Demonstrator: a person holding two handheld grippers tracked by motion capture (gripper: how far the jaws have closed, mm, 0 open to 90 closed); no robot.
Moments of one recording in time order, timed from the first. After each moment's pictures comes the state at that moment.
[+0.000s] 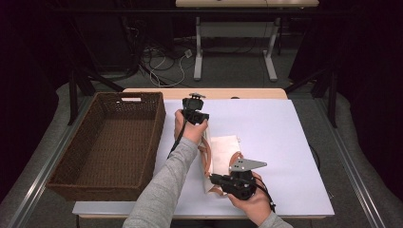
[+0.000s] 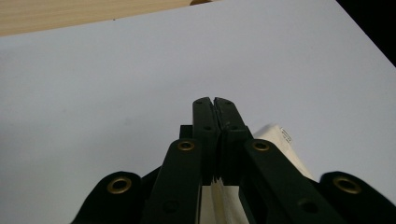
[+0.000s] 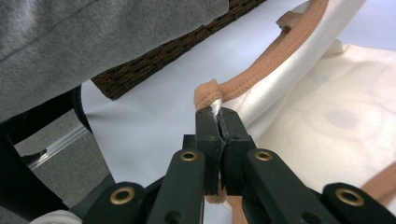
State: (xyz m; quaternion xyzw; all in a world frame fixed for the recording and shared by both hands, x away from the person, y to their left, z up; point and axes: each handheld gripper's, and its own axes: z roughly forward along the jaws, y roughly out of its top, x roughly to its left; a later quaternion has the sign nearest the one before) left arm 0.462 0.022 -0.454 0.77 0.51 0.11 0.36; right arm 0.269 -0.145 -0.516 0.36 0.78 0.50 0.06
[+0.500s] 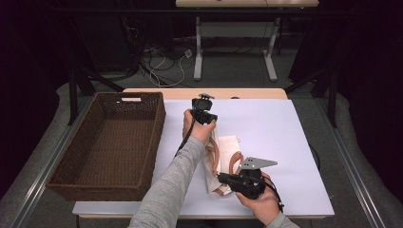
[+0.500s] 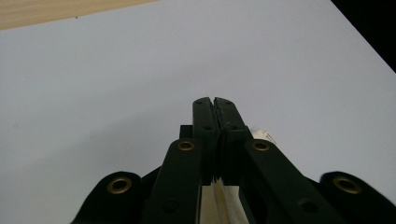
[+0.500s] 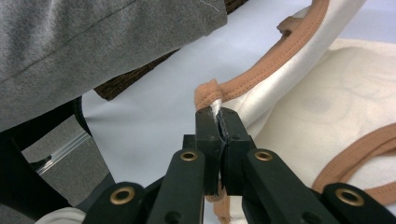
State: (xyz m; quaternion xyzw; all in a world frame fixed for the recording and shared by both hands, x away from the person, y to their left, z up) left arm 0.471 -0.003 -0.465 0.79 0.50 0.08 0.36; right arm 0.270 -0.167 -0.514 0.38 0.77 0.50 0.05
